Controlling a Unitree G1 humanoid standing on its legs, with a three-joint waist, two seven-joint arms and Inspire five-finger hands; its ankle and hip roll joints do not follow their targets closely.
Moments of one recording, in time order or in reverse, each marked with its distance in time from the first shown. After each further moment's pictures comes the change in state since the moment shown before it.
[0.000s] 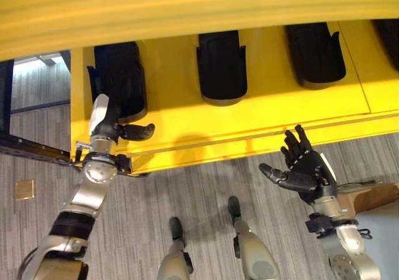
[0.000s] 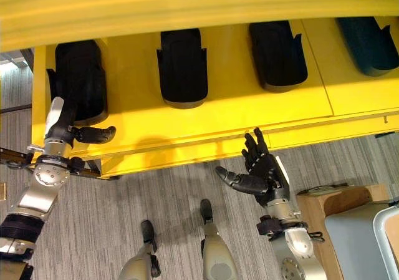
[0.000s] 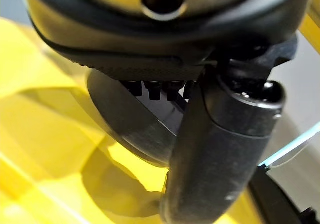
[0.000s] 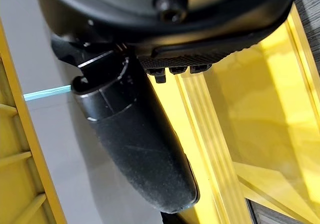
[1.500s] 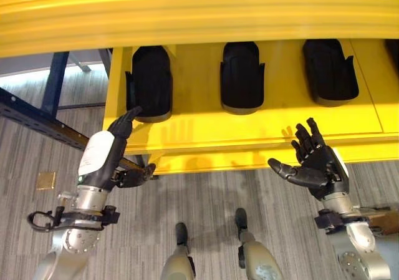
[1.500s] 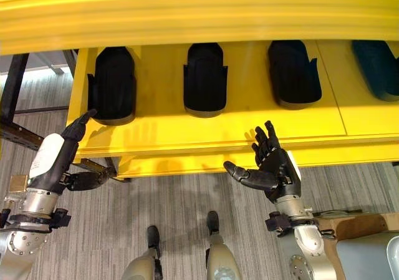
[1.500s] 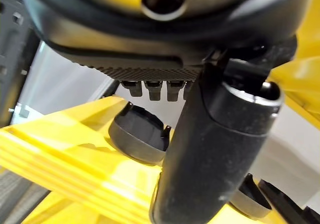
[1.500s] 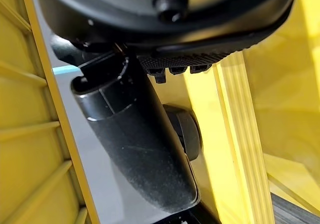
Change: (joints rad) left arm 0.653 -0.112 0.246 -0.591 0.269 -0.121 -0.070; right arm -0.003 -0.041 -0.065 -0.004 -0.003 -0.001 0.008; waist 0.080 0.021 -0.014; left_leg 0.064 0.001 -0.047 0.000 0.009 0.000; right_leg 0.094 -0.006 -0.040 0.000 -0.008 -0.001
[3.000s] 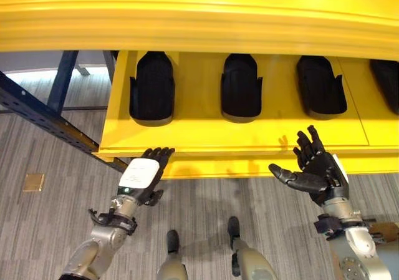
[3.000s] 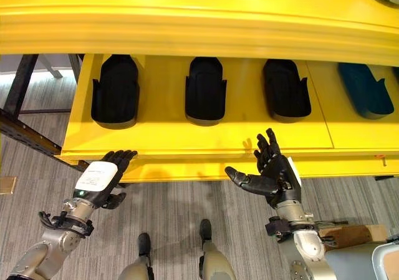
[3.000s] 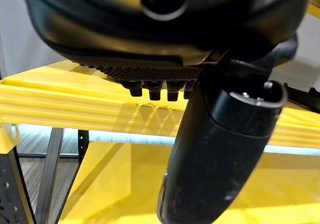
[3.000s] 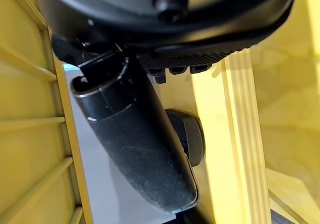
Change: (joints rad) left arm -0.193 0.009 -0.309 0.365 0.496 0.024 0.096; right arm 0.041 0.004 0.013 0.000 -0.020 -0.002 -0.050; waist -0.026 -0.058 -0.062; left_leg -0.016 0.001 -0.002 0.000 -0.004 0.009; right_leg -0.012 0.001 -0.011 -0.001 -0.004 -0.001
